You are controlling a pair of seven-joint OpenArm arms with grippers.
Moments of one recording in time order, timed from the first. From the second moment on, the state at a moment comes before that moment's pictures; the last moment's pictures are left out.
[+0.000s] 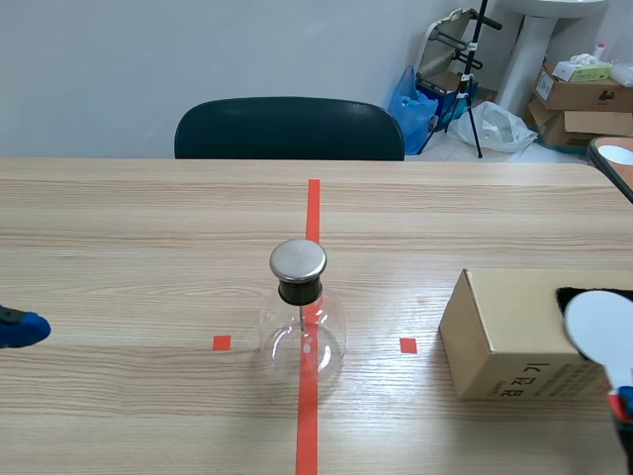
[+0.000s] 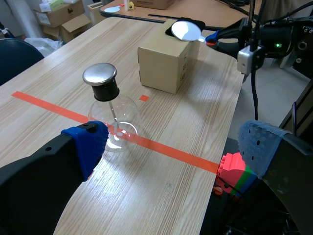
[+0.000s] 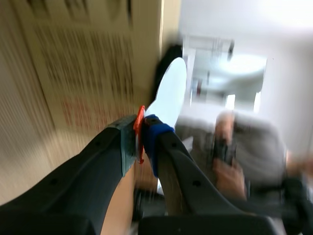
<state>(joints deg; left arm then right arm) 62.3 -45.4 -18.7 113.7 -0.6 -45.1 -43.5 -38.4 3.0 26.3 76.9 -76.7 -39.0 31.2</state>
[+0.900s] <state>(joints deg) 62.3 -45.5 -18.7 113.7 -0.6 -45.1 -43.6 -38.3 3.0 26.9 76.9 -77.4 -39.0 41.7</state>
